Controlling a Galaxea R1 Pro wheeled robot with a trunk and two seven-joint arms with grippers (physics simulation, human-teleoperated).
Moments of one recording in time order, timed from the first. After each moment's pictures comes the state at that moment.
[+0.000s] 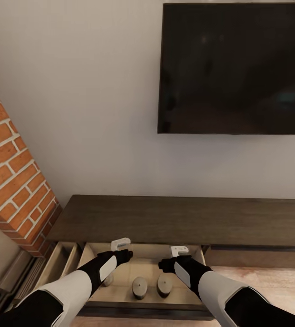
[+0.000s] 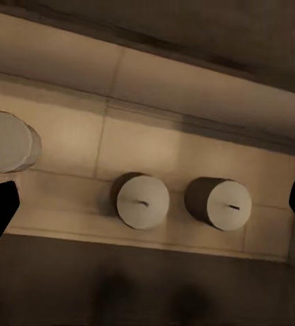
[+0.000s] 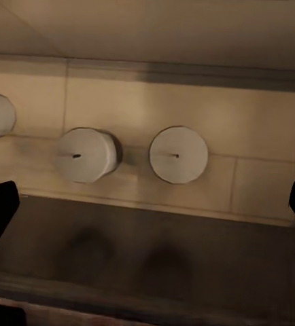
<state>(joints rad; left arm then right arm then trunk) -0.81 -0.13 -0.44 -0.16 0.68 0.17 0.12 -0.83 0.17 0.46 -0.08 -0.48 0.24 -0.06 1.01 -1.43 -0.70</state>
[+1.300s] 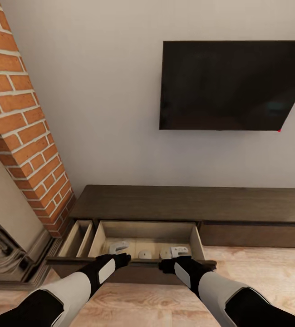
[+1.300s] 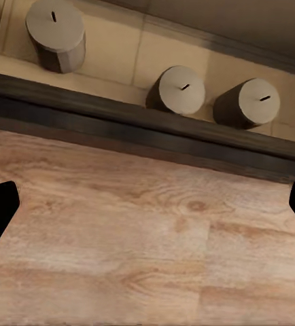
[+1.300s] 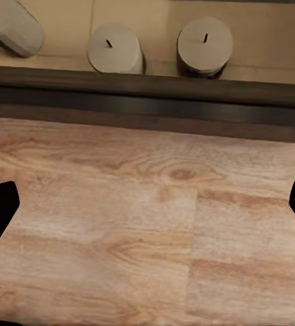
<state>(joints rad) -0.81 -0.13 -0.43 -0.11 0.69 0.17 0.11 -0.82 0.17 0.46 -0.08 -0.47 0.24 -0.06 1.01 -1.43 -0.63</state>
